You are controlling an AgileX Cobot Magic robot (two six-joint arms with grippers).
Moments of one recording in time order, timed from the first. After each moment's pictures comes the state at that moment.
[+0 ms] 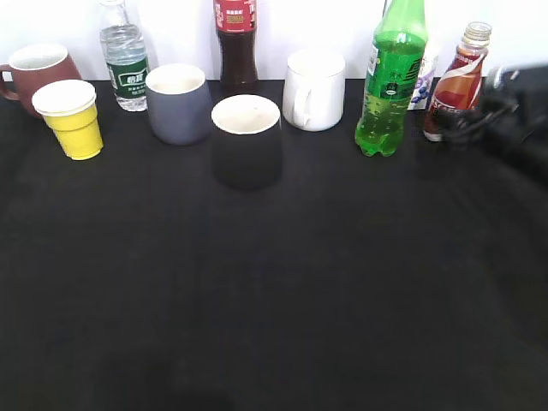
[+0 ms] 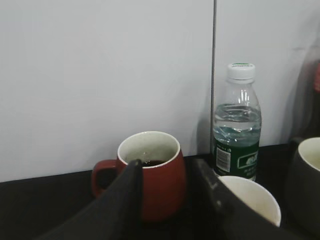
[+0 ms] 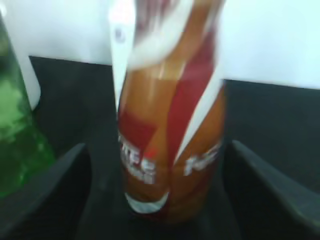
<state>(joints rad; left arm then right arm) 0.16 1.44 -0.58 0.56 -0.68 -0.28 0.04 1.97 -0.77 -0.23 -0.91 0.08</state>
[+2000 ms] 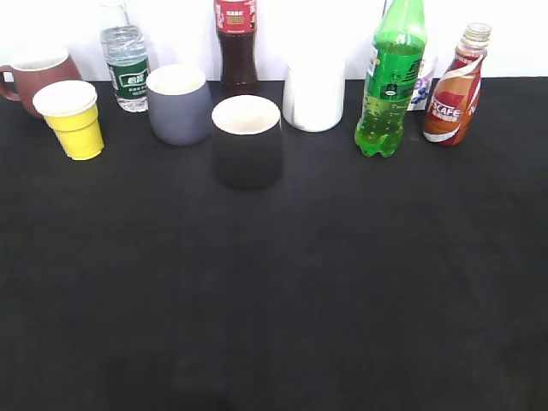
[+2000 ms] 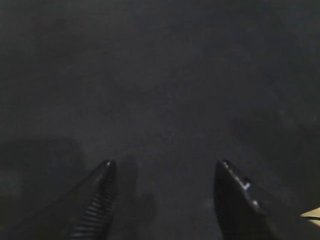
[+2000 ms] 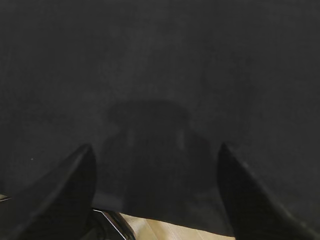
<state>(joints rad) -0.40 0.28 -0.53 0.02 1.07 -0.11 0.24 0.28 -0.50 0.01 1.05 -0.05</state>
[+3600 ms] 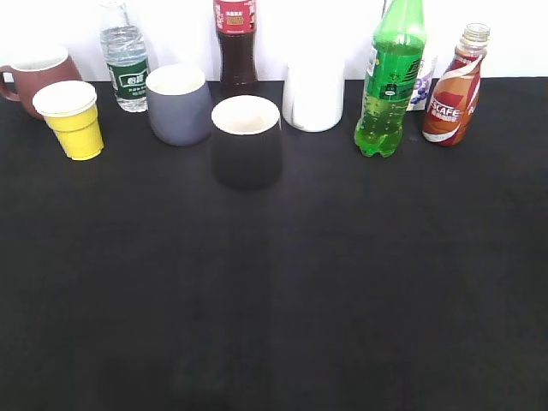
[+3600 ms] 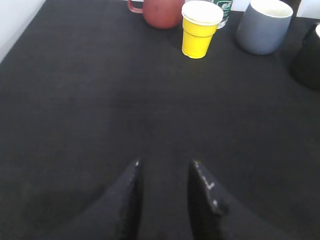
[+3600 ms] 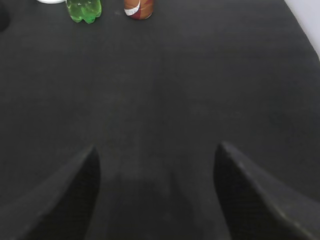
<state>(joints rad) 0.00 -0.01 -0.52 0.02 1.07 -0.11 0.06 -0.01 -0.50 0.01 1.04 -0.05</state>
